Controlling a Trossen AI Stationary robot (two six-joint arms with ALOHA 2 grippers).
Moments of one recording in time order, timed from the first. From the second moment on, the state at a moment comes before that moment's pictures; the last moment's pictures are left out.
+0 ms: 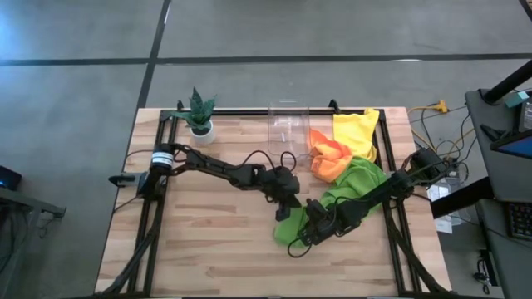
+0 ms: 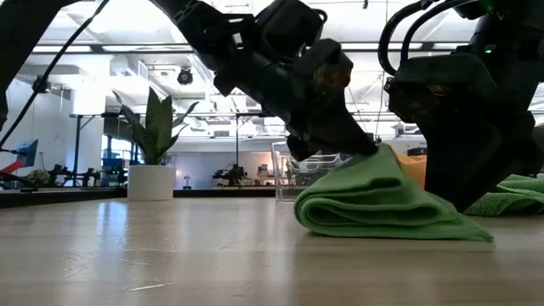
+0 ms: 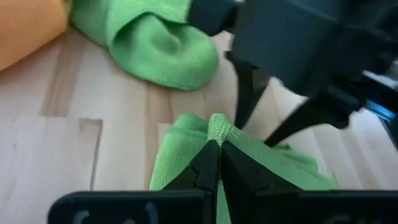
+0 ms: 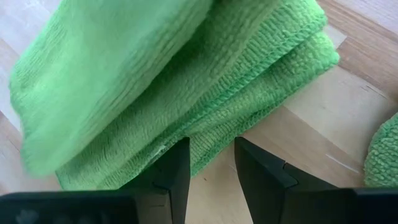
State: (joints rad) left arm -0.03 2.04 1.33 0.11 0.25 -0.23; right arm 0.51 1.74 0.89 -0.36 0.24 1.39
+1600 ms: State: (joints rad) left arm -0.08 1.95 1.21 -0.20 0.33 -0.28; right arm 0.60 1.73 0.88 -0.36 0.26 1.66
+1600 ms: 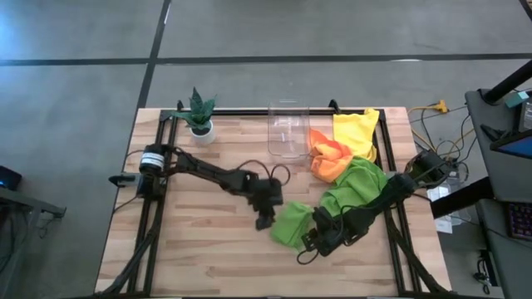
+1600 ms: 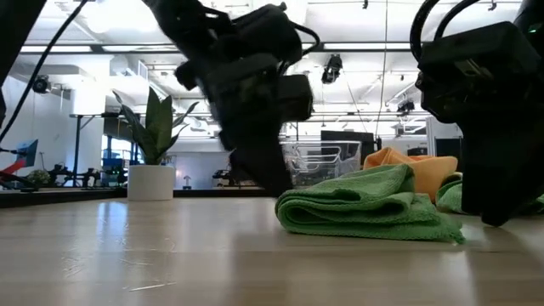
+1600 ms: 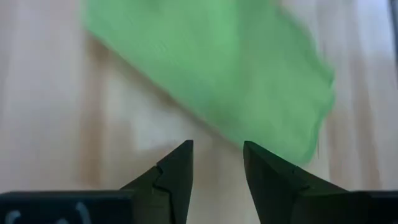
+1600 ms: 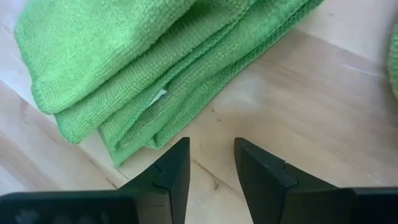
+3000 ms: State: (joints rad) left arm -0.14 1.95 1.19 -0.09 0.24 -0.35; right arm 0.71 1.72 0.72 0.00 0.52 2.15
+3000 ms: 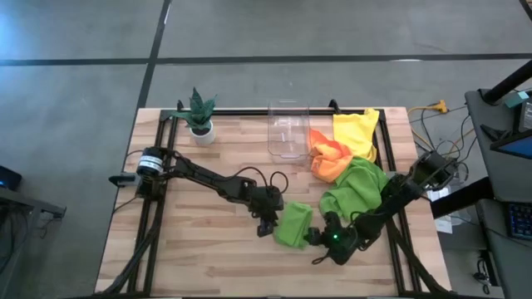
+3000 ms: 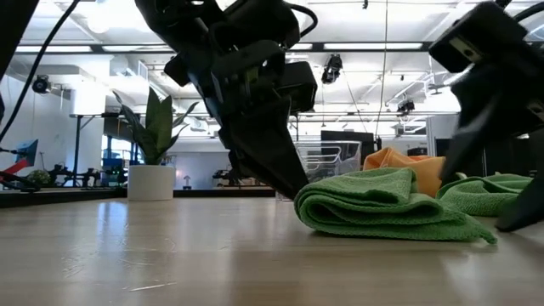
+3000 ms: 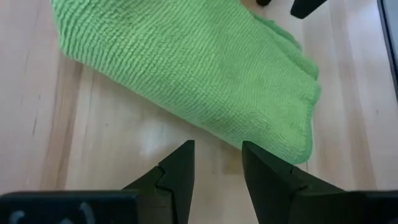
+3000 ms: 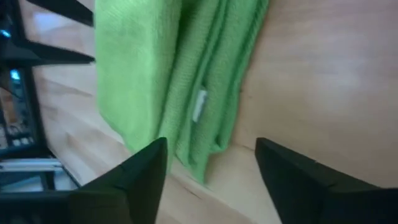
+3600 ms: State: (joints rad) left arm -0.14 1.97 1.19 -0.03 0.23 -0.36; right arm 0.60 1.71 0.69 0.01 0.51 2.05
